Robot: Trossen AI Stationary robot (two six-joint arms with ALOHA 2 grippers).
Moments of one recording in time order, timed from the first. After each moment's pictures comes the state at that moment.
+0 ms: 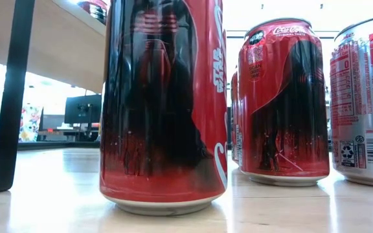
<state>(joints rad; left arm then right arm) -0.68 1.21 1.25 -0.79 -0.48 -0.64 0.23 1.87 1.57 -0.32 0.50 -0.25</state>
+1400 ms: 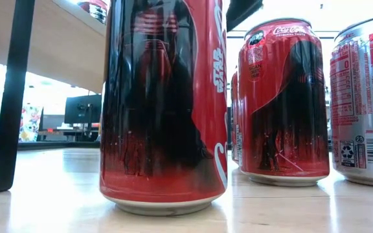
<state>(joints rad) -0.79 1.22 1.25 -0.78 -0.58 -0.34 0.40 1.75 1.57 -0.91 0.36 0.28</state>
